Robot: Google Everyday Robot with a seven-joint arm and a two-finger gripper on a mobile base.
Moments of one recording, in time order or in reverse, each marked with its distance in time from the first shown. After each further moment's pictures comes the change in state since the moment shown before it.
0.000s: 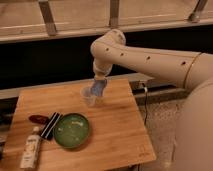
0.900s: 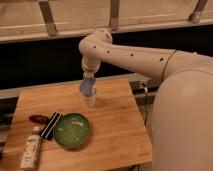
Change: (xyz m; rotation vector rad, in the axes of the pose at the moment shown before) arm -0.055 -0.017 0.028 -0.008 -0.065 -0.091
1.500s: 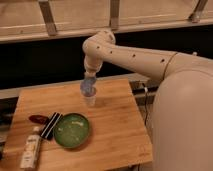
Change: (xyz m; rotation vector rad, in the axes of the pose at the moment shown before) arm 0.021 -0.013 0.007 0.025 -0.017 0.026
